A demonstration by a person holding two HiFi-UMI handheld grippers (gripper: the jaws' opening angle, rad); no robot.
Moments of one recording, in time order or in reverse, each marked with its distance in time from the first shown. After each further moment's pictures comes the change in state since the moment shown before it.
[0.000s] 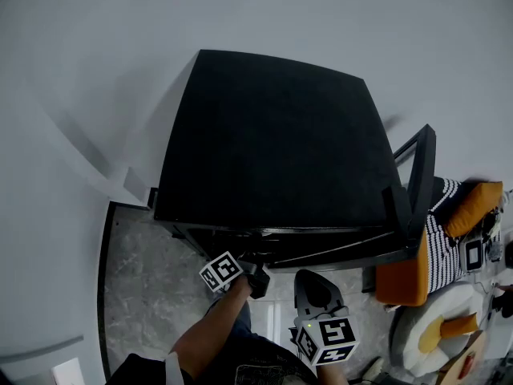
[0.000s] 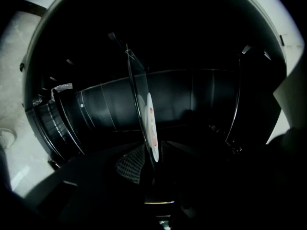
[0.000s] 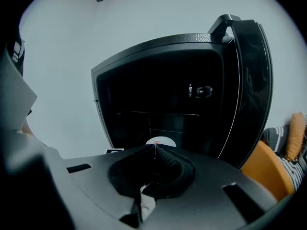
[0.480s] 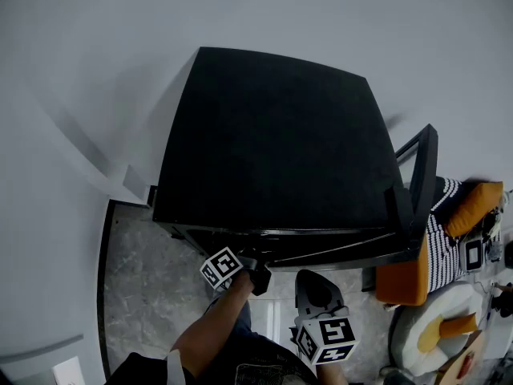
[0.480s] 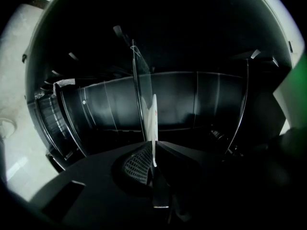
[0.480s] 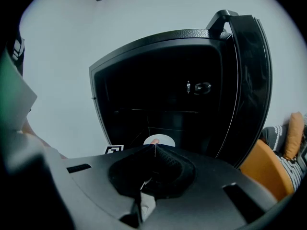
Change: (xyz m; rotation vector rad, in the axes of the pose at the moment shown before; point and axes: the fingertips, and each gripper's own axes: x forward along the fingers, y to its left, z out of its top) left arm 0.008 0.003 0.004 -0.068 -0.015 0.018; right arm 0.003 -0.004 -0.006 0.005 0.016 -0.012
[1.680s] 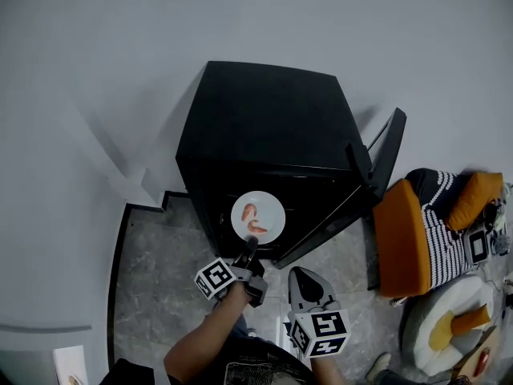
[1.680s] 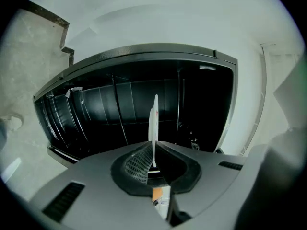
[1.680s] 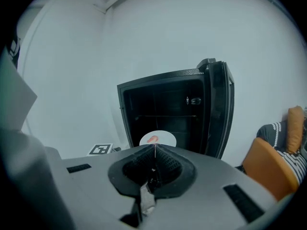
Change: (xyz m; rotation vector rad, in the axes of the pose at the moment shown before) left arm -0.135 -0.083 -0.061 0.037 -0.027 -0.097; right arm -0.114 0.039 -0.028 0.021 -0.109 0.062
